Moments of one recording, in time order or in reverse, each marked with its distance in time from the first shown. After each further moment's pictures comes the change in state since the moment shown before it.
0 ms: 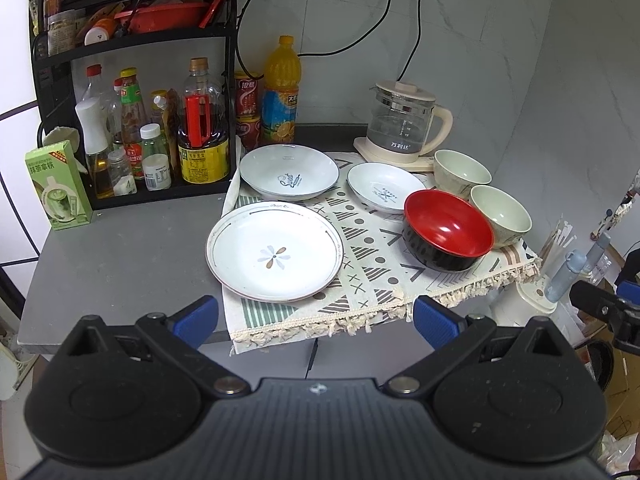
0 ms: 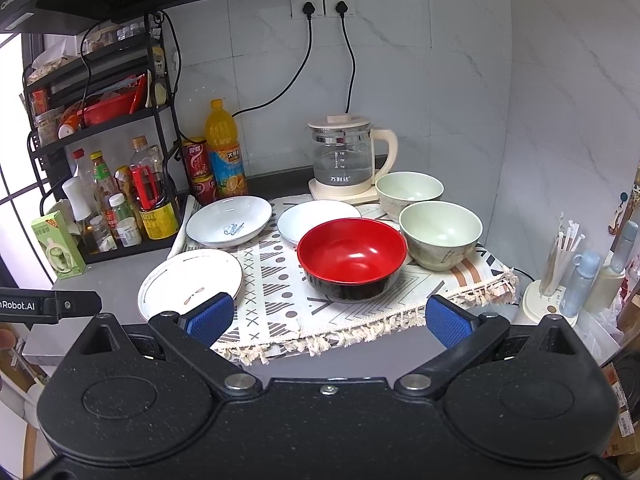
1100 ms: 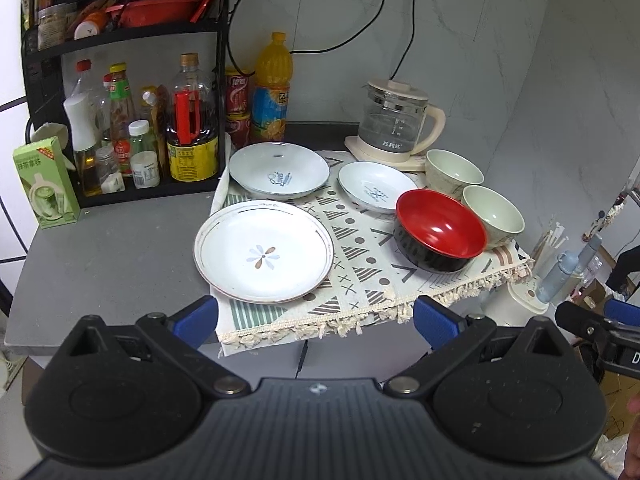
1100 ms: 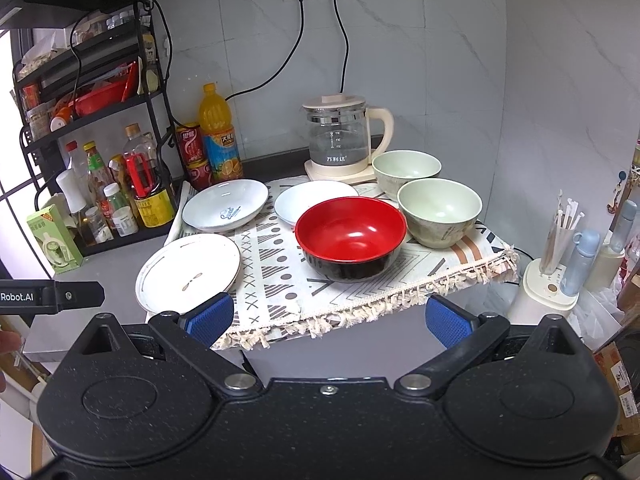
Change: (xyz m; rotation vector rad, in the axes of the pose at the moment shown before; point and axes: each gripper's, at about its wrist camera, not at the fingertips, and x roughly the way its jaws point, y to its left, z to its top) left arm 0.009 -0.002 0.001 -0.002 0.005 -0.040; right arm 0.006 0.004 -0.005 0.027 0.057 -0.010
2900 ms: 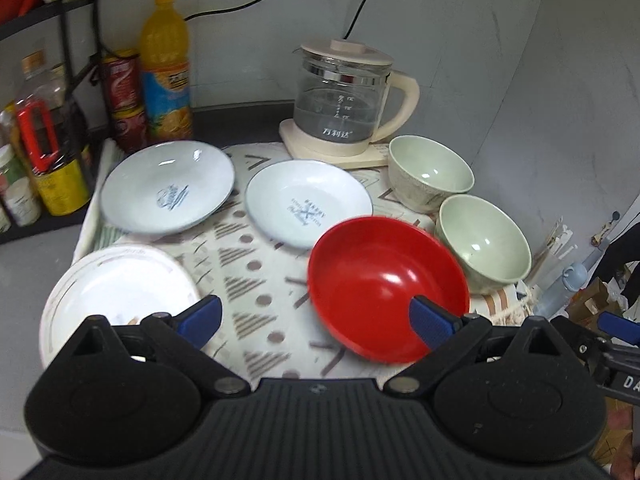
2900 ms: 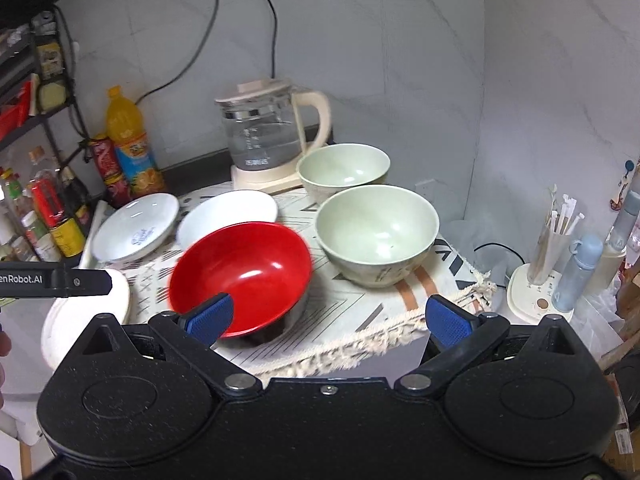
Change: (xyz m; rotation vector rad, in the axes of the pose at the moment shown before) left arm 0.193 -0.121 0.094 0.024 0.105 -0.029; right arm 0.143 -0.126 0.062 0.055 0.066 -0.038
